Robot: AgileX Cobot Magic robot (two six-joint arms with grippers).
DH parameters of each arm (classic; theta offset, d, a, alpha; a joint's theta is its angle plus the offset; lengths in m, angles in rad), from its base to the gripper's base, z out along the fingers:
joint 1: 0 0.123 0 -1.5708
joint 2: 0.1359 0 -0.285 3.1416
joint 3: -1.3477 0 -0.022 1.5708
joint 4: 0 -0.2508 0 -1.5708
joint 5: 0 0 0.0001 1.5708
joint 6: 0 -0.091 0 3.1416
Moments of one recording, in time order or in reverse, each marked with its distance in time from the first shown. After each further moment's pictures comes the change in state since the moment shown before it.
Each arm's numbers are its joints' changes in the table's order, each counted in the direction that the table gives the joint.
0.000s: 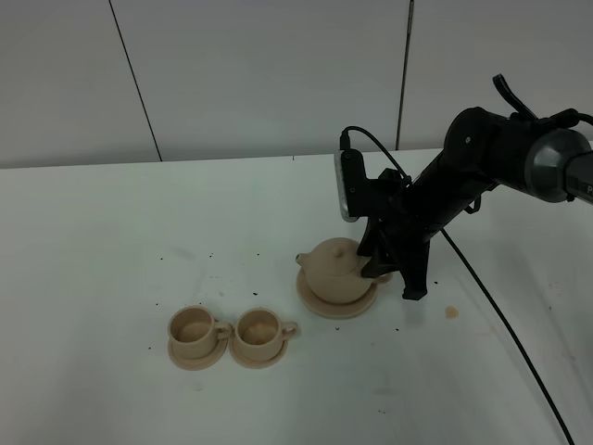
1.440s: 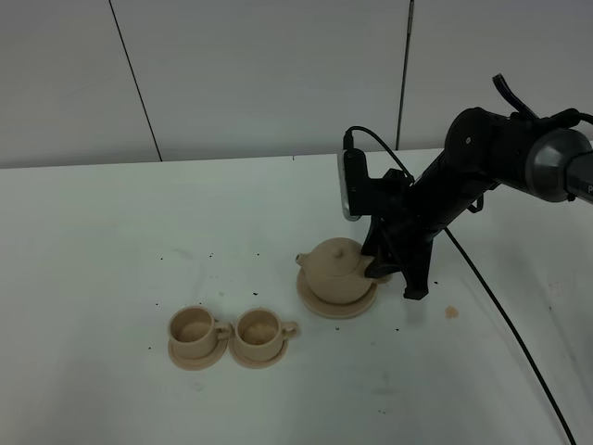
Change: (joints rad) left arm 0.000 0.000 0.000 0.000 0.000 0.000; right arm -0.004 -0.001 0.000 0.025 0.000 -0.048
